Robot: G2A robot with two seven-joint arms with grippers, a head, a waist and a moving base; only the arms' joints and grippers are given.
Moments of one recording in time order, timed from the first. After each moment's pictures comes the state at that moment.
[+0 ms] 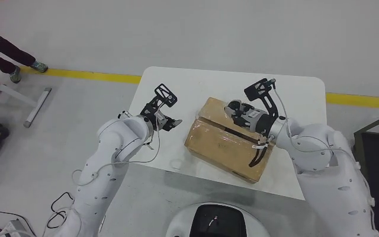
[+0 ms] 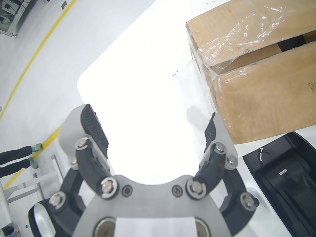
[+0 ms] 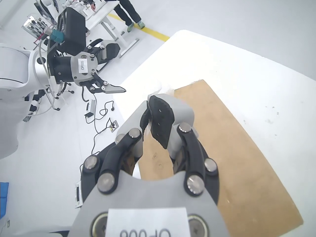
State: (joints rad) left arm 1.24 -1.08 -1.57 -2.01 1.27 -0.38 -0.97; right arm -0.79 -1.37 1.07 -1.65 -0.62 -0.22 0.87
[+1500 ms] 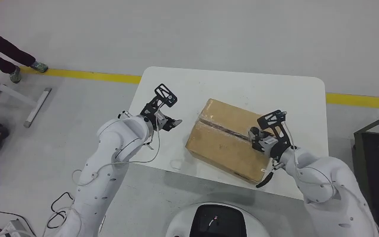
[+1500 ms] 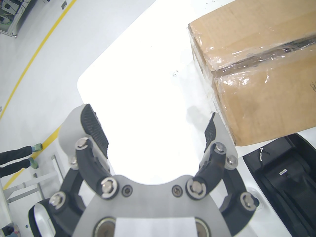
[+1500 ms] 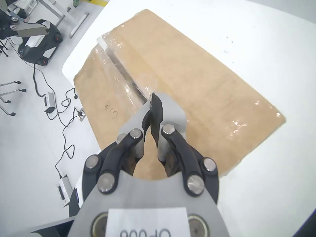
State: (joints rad) left arm 1.24 -1.08 -1.57 -2.01 1.27 -0.38 -0.97; right arm -1.04 -1.29 1.16 -1.81 -0.92 -0.16 0.92
